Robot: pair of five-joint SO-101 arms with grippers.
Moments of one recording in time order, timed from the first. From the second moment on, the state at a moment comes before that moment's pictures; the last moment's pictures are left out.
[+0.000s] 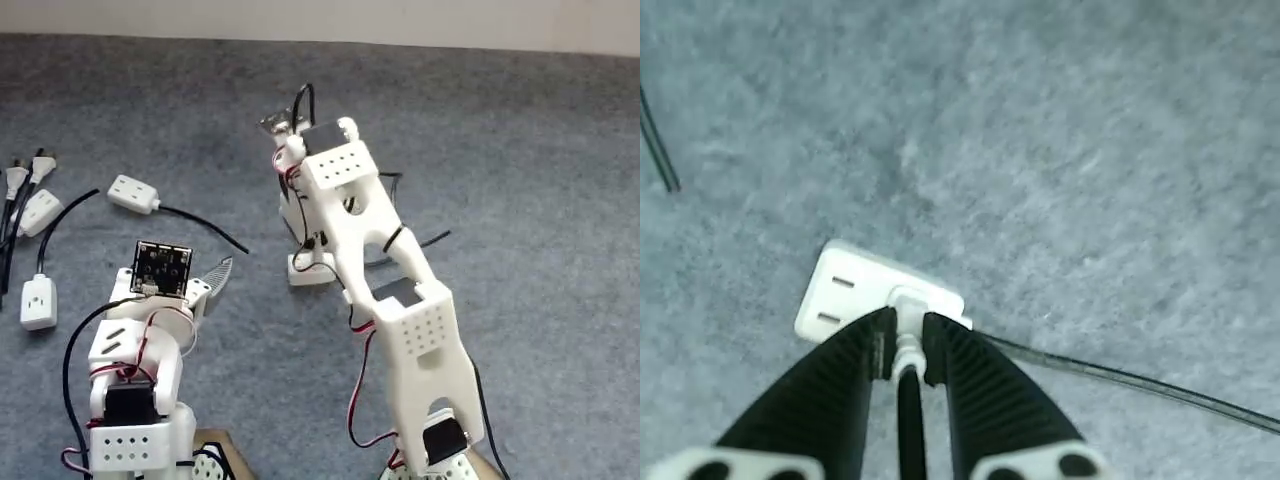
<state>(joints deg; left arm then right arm) -10.0 -100.5 94.0 41.3 -14.3 -30.2 41.8 -45.0 97.7 6.6</state>
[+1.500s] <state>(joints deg) -19.9 -100.5 92.3 45.9 -18.5 -16.6 62.9 -65.6 46.2 10.6</state>
